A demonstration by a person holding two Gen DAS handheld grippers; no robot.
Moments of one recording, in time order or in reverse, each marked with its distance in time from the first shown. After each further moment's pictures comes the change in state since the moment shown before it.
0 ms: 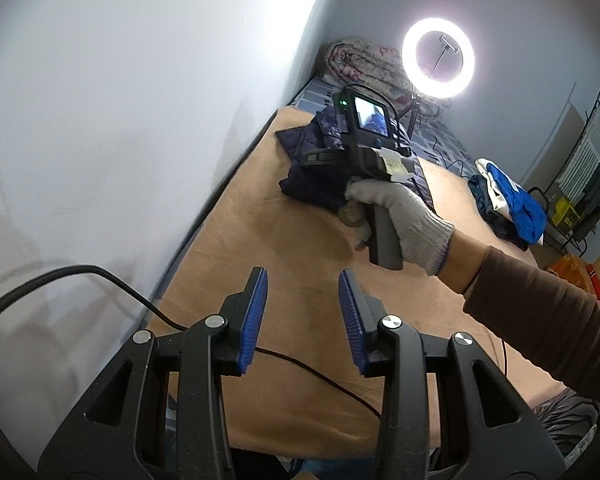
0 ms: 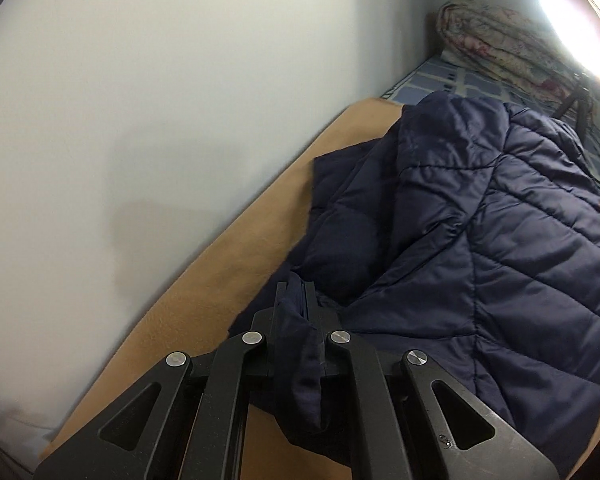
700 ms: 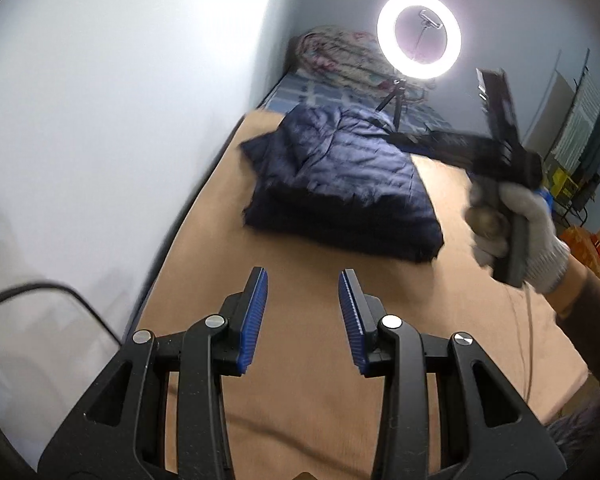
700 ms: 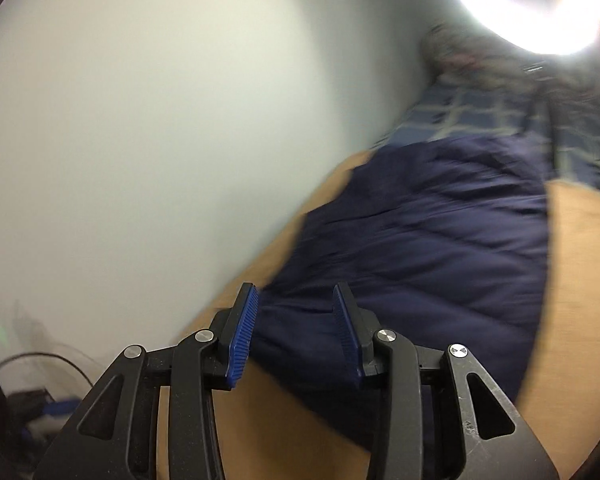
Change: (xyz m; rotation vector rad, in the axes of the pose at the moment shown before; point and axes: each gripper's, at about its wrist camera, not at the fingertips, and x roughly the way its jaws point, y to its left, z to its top) left arm 0.088 -0.039 0.055 0.136 0.000 -0.022; right arm -0.143 -0.141 -0.024 0.120 -0.184 0.167
